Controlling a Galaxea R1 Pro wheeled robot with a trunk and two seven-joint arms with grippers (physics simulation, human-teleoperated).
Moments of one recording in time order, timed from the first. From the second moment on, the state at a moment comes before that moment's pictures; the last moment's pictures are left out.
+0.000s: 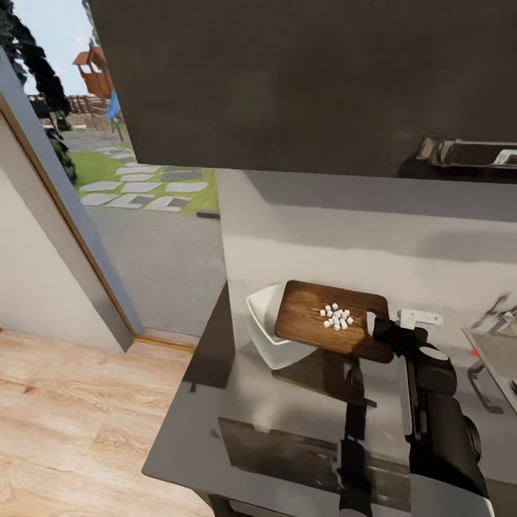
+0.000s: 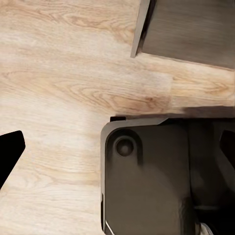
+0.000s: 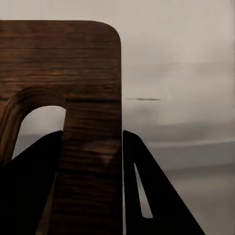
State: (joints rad) left arm 0.37 0.07 -0.03 -1.00 0.07 -0.09 0.00; right arm -0.51 0.12 -0.31 -1.60 0.24 0.70 0.04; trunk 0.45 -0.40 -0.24
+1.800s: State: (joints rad) left arm 0.37 0.07 -0.03 -0.99 0.07 -0.09 0.00; right arm -0.51 0.12 -0.31 -1.61 0.34 0.81 0.04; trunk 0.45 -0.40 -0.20
